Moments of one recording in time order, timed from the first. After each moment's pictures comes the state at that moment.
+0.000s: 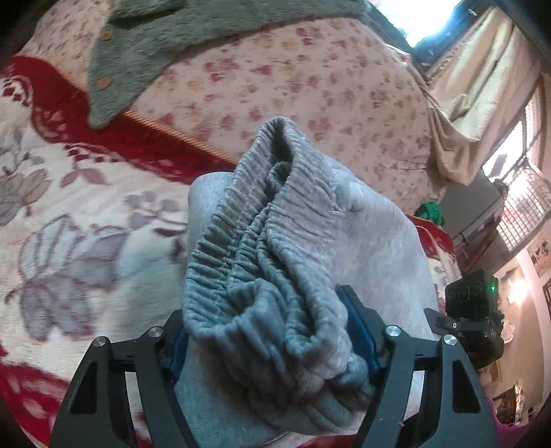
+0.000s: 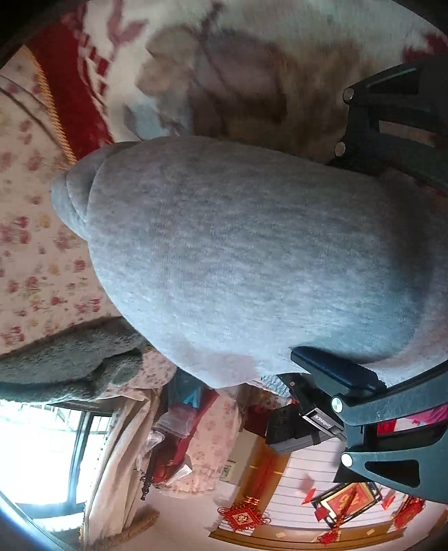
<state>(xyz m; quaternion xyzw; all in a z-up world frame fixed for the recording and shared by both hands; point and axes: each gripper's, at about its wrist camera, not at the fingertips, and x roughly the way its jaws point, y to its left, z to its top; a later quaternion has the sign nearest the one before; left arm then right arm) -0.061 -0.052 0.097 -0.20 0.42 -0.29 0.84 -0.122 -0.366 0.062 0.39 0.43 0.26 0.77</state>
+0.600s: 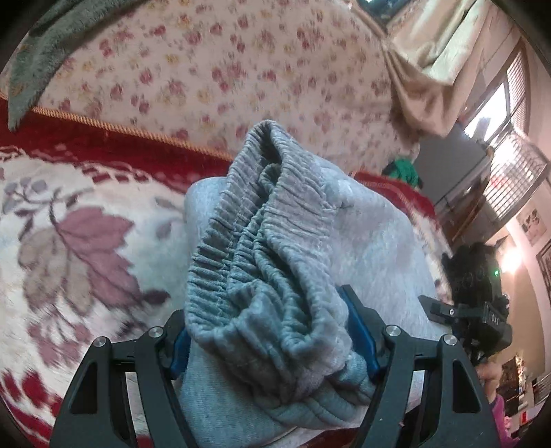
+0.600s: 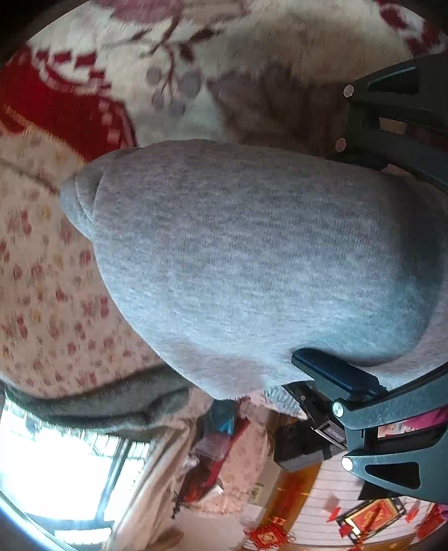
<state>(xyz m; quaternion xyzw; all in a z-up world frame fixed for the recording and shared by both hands) -0.092 -0.227 0.080 -0.15 0.44 -0.33 0.82 -0.177 -0.520 0.065 0.39 0.44 0.16 0.79</state>
